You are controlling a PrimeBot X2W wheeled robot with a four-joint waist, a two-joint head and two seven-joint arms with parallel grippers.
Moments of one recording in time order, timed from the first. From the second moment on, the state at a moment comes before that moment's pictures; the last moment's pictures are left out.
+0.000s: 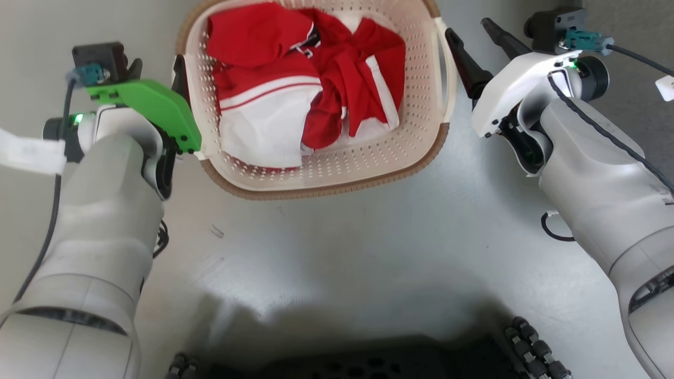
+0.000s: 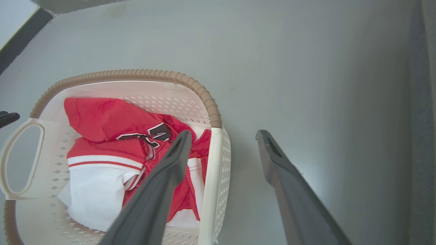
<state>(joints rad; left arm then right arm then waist) -1.07 0.02 -0.45 1.25 -0.59 -0.05 -0.21 -1.02 -0.17 0.81 1.03 0.74 0.13 -0.25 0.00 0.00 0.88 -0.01</state>
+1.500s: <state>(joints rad) -0.61 0.09 -0.31 0.51 -0.40 0.08 -0.25 -0.59 -0.24 0.41 0.49 0.52 0.02 -0.25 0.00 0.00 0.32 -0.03</state>
